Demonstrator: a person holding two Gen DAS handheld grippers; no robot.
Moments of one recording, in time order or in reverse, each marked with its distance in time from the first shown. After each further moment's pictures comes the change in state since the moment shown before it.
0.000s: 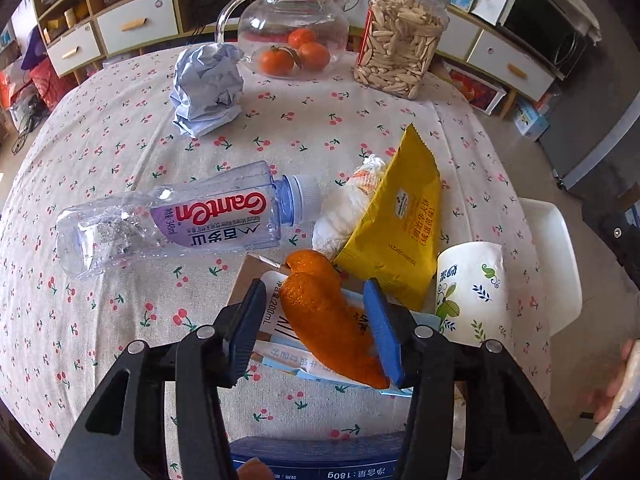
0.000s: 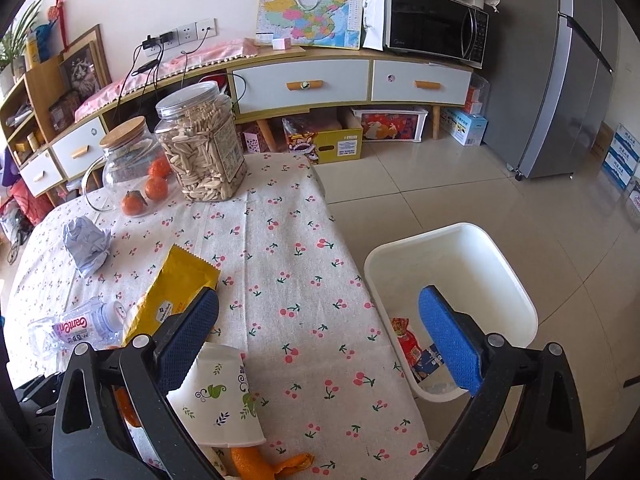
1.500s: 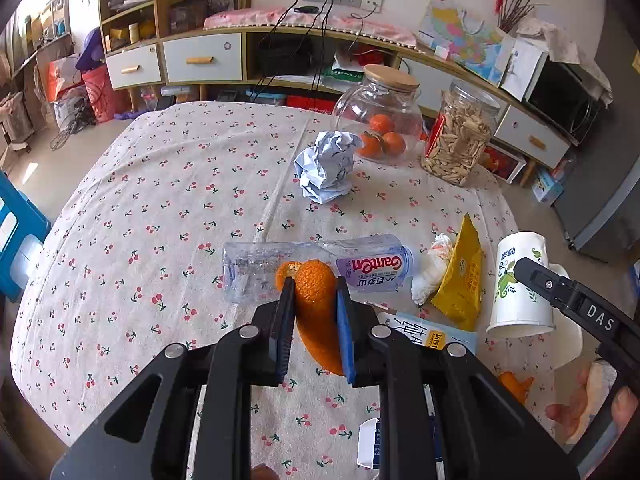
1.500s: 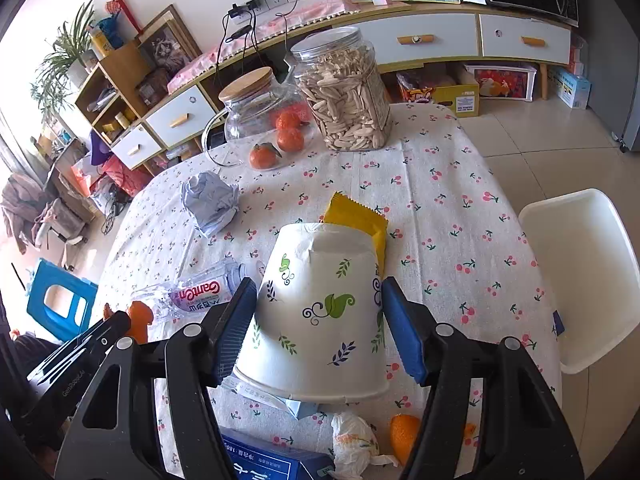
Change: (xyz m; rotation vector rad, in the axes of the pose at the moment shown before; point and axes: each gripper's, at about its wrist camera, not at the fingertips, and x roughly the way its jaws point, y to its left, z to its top) left arm -0.080 0.087 -0.008 -0.117 -0.226 0.069; right arm 0.003 0.066 -0.009 -0.007 0.144 0.409
